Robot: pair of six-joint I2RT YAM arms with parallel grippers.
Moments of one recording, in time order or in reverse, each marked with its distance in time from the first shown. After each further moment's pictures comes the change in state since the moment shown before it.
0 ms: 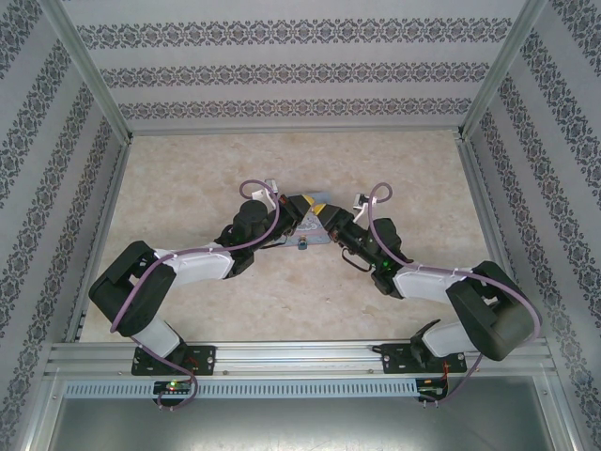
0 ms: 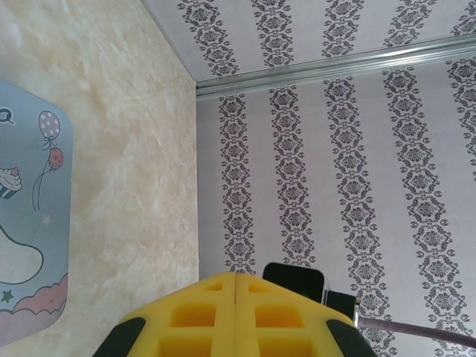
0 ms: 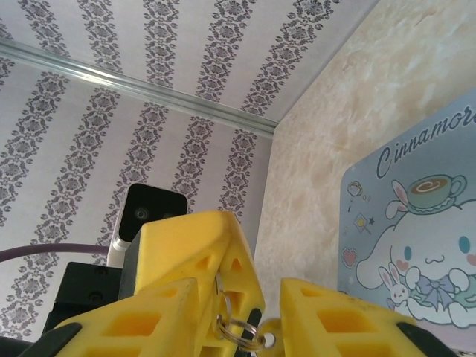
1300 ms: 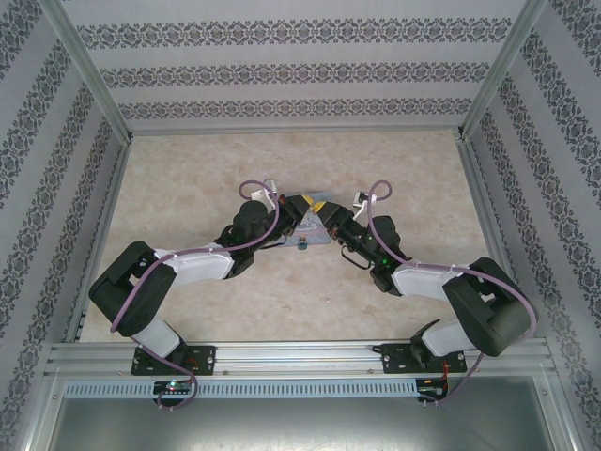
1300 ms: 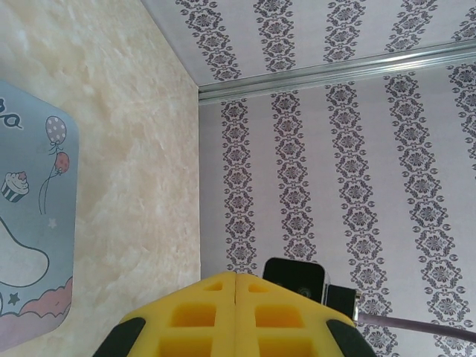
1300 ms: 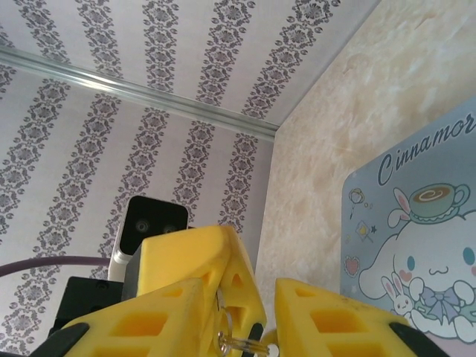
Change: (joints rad) left arm 0.000 0.000 -0.004 0.001 -0.014 0.000; right arm -0.018 0.029 0.023 0.013 -0.003 0.015
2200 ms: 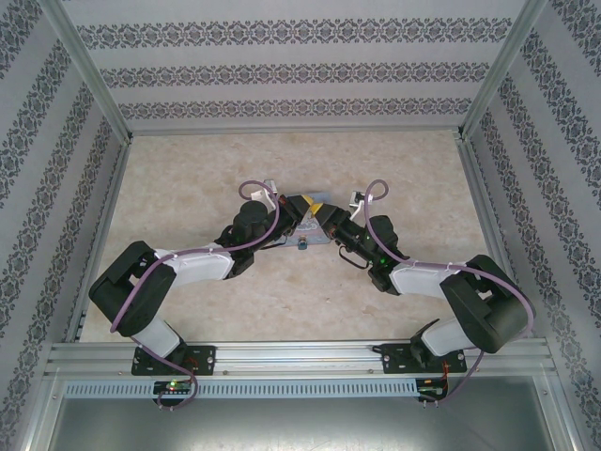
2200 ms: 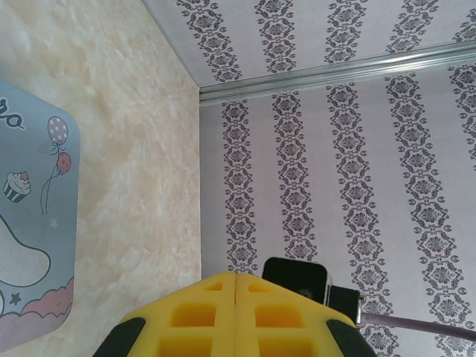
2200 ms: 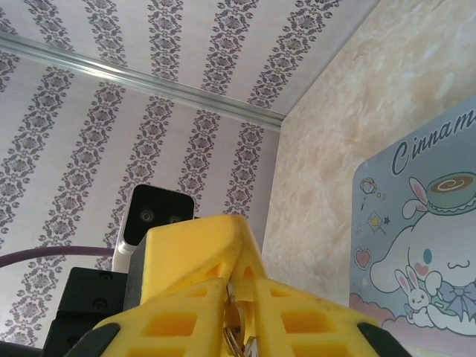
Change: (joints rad) left arm -0.004 0.000 -0.002 0.000 -0.007 0.000; right arm 0.016 0.022 0.011 0.017 -0.023 0.003
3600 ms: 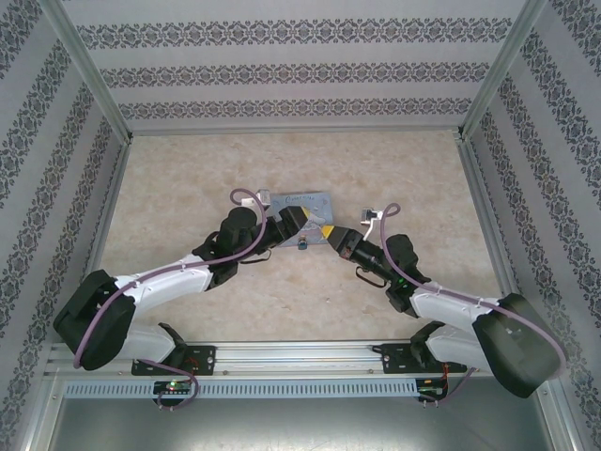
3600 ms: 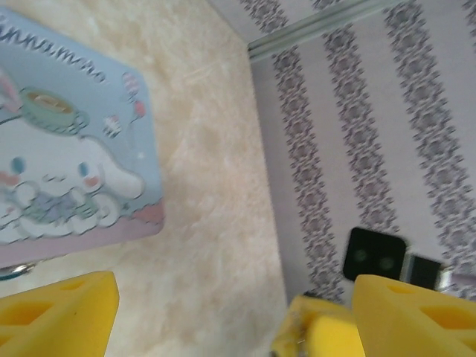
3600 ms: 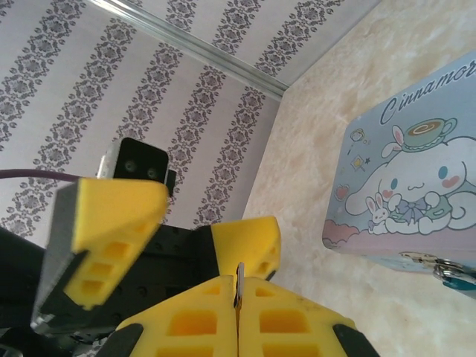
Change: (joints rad) left arm -0.007 -0.253 -0.083 -0.366 0.064 0.265; right arm -0.021 -0.289 -0.190 -0.114 -0.109 -0.181
